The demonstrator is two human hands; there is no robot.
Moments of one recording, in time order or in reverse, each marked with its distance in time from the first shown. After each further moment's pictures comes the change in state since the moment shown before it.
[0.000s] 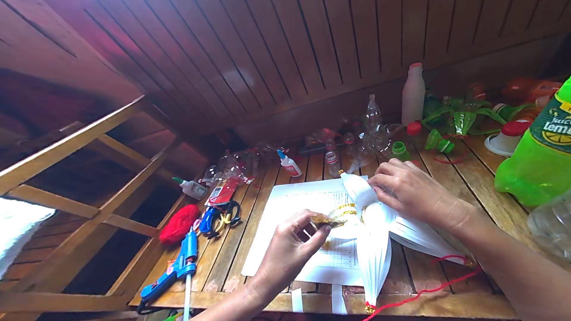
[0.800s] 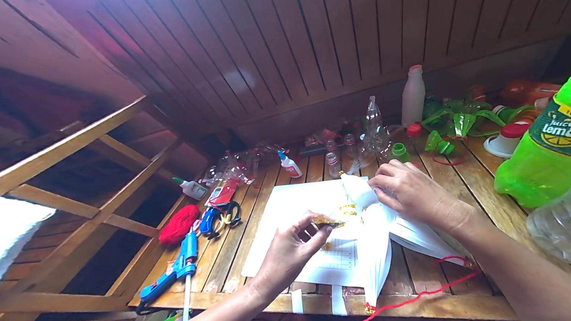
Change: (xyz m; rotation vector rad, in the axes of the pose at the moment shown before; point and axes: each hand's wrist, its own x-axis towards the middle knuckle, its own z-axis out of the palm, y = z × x) left_hand 0.001 -0.001 0.000 -0.033 -0.008 0.010; right_hand 0.000 0.000 -0.002 -0.003 -0.029 0.015
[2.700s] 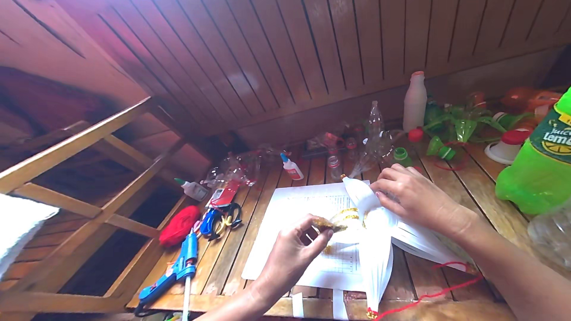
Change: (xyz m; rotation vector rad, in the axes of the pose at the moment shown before) left_hand -0.001 0.000 0.001 0.011 0.017 -0.040; right_hand 0.000 0.000 -0.001 0.022 -0.007 -0.001
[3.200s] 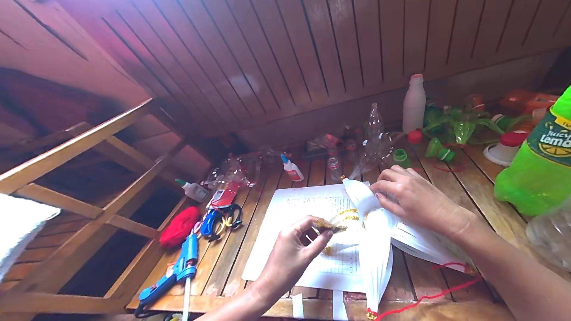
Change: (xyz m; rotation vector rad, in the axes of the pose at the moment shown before) left_hand 0.000 0.001 -0.001 -0.017 -0.009 -0.026; right_hand 0.000 0.001 0.000 0.013 0.003 0.003
